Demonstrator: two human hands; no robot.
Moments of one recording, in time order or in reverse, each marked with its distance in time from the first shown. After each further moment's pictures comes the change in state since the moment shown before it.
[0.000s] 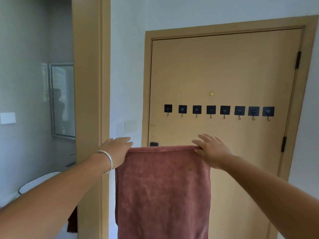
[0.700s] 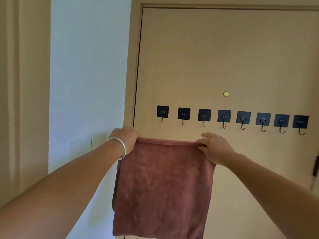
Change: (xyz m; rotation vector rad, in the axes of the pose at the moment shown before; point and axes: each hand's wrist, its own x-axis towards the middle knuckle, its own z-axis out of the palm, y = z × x) left_hand 0.336 -0.029 0.139 -0.065 0.122 0.010; right_hand 0.287 0.082 0.121 -0.019 -0.005 0.181
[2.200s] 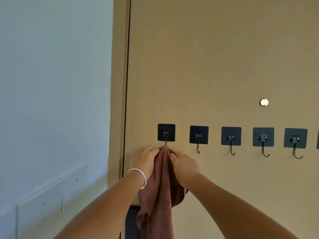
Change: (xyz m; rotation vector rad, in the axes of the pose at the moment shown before) left_hand 0.231 0.036 0.173 -0.496 0.207 -0.005; right_hand 0.253 -0.054 0.133 0.007 0.110 -0.056
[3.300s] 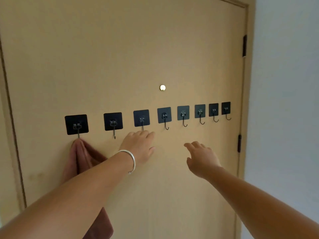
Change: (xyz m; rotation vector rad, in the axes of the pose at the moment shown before) left_hand 0.000 0.211 -0.009 0.132 -0.070 0.619; right_hand -0.222 0.178 -0.083 -0.178 0.048 0.528
